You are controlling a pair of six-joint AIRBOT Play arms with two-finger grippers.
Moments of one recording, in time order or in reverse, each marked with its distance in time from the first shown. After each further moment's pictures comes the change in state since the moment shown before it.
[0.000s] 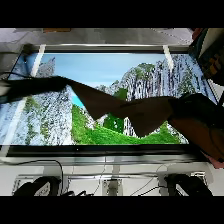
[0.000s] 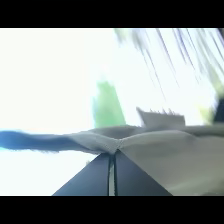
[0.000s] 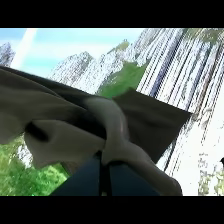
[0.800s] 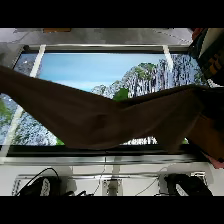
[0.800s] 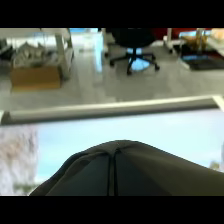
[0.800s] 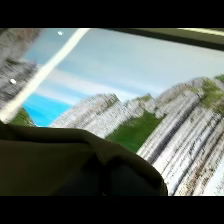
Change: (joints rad) left arm 0.321 0.507 -0.013 0.219 0.060 0.036; right arm 0.000 -0.006 0.356 0.084 0.213 -0.187
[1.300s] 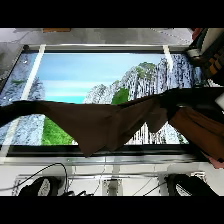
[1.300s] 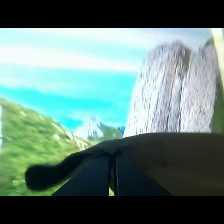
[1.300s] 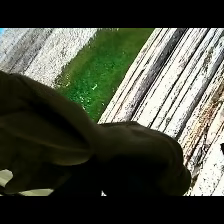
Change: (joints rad) left arm -0.048 -0.316 -0.393 0.001 0.005 -0.008; right arm 0.000 -0.408 -0.146 -0.032 -0.034 0.000
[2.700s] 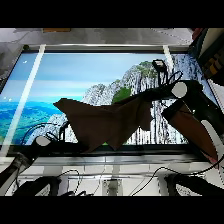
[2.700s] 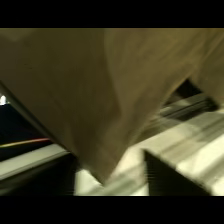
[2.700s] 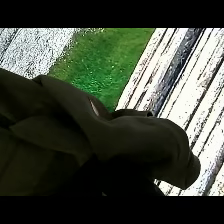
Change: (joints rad) left arm -0.495 -0.192 -0.533 -0.288 0.052 -0.057; right arm 0.000 -0.246 -0.033 0.011 -0.239 0.000
